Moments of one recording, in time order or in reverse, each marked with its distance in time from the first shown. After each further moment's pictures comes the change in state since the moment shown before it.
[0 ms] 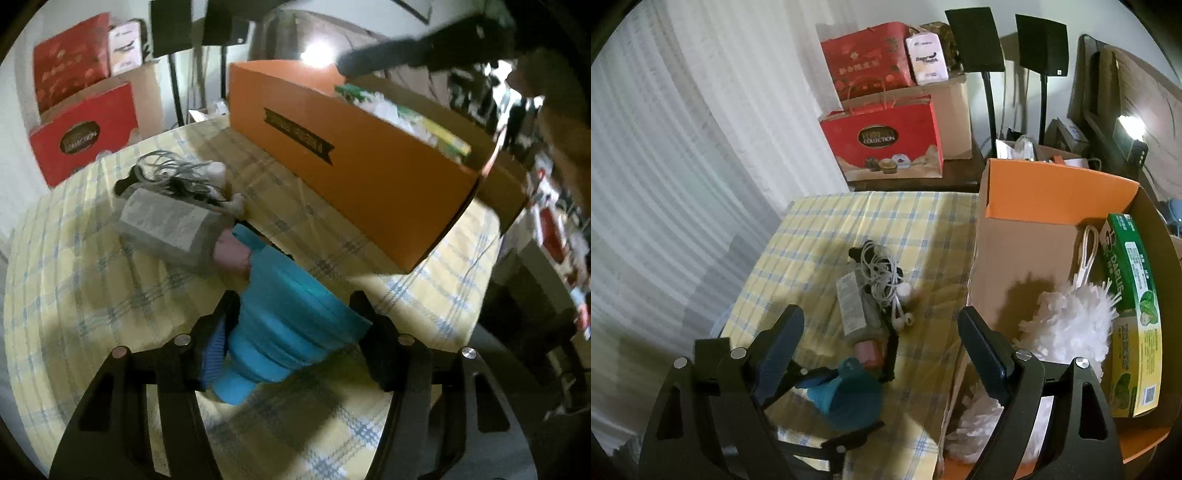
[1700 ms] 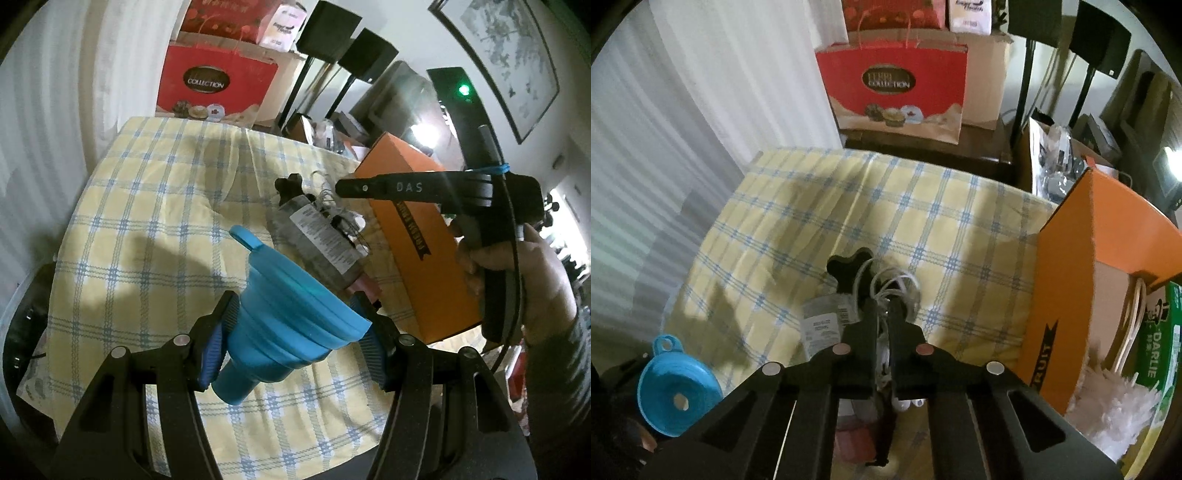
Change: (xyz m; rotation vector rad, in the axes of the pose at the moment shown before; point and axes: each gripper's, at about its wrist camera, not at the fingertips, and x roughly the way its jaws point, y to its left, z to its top) left arm -0.069 0.103 -0.005 -0.519 -0.077 0.035; right arm 0.125 0.022 0.042 -0.128 0.208 -0.089
